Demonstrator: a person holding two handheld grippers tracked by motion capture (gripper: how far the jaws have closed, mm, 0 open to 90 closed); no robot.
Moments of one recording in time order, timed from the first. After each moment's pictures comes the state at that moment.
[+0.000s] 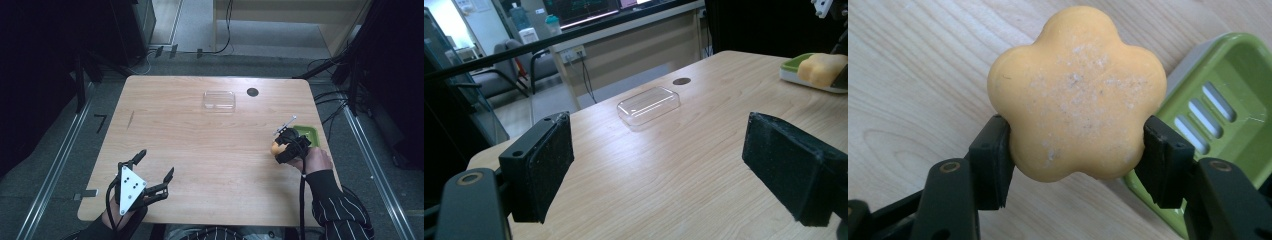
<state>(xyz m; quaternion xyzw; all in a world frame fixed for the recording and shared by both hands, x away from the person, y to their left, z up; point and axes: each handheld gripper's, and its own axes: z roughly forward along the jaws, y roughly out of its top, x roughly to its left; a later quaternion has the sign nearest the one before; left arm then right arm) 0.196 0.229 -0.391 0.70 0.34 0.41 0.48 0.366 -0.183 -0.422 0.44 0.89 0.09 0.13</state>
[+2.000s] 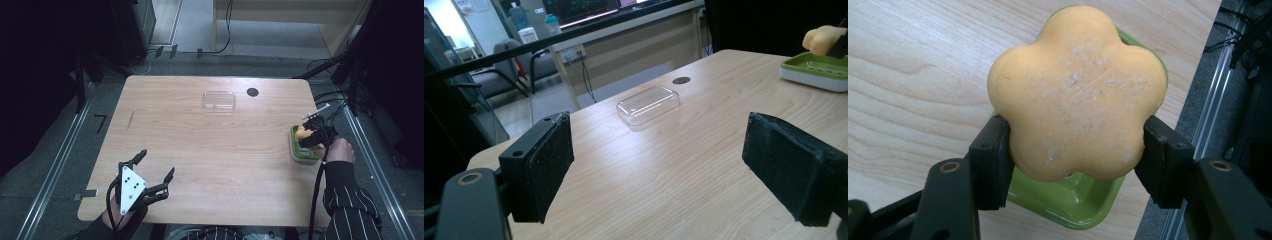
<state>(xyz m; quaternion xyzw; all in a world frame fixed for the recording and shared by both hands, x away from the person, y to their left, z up) 0.196 0.228 -0.392 0.70 0.34 0.41 0.47 0.398 -0.256 -0.417 0.53 0.82 0.11 0.17</state>
